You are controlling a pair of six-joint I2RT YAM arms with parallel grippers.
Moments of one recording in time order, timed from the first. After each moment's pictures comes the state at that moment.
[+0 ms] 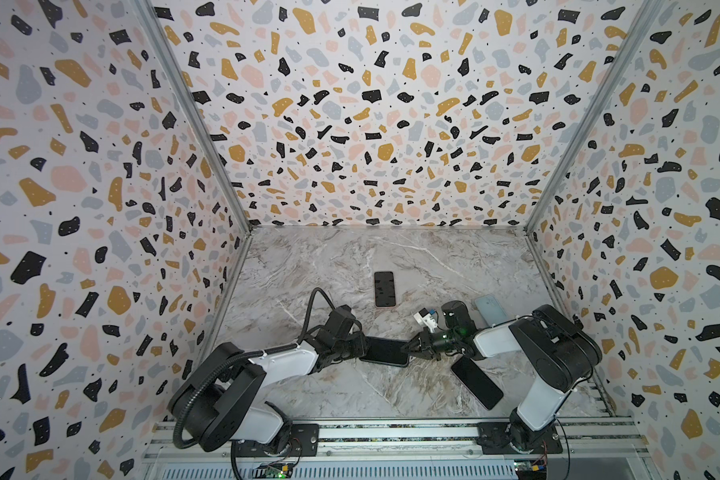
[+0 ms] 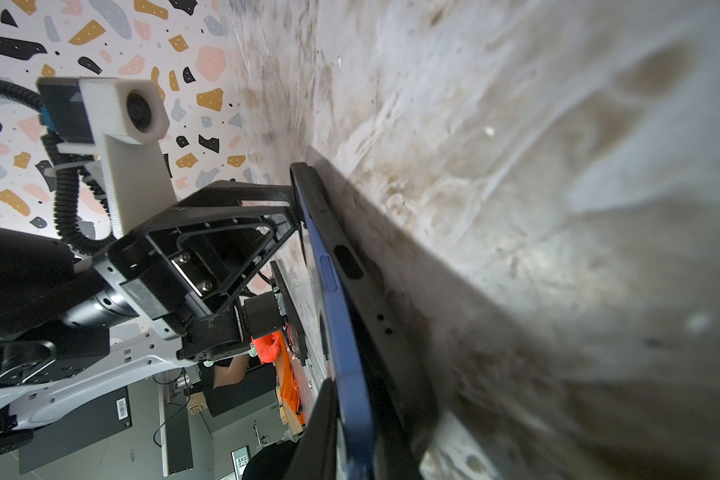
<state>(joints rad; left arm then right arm) -0.64 1.41 0.49 0.03 0.20 -0.78 0.55 1.75 0.53 0.42 -0.93 0.91</state>
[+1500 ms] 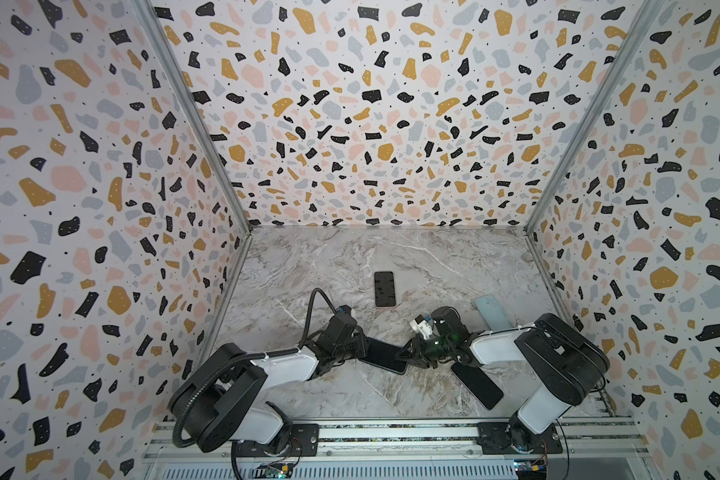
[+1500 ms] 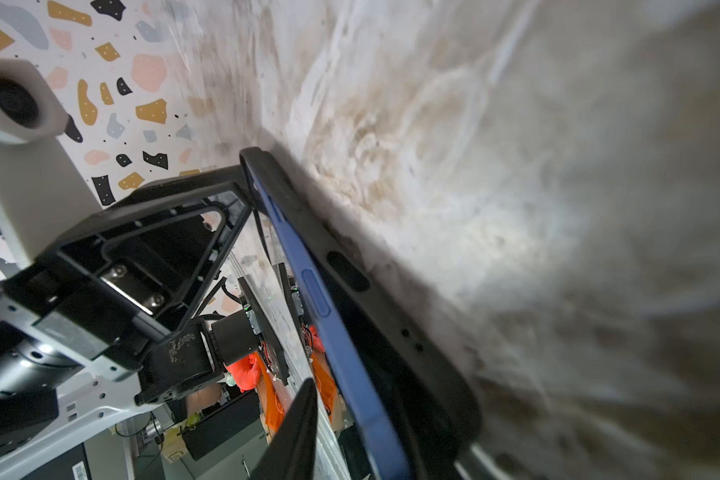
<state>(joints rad) -0.66 1.41 0.44 0.13 0.14 -0.77 0.68 1.65 0.54 0.28 -0.74 1.00</state>
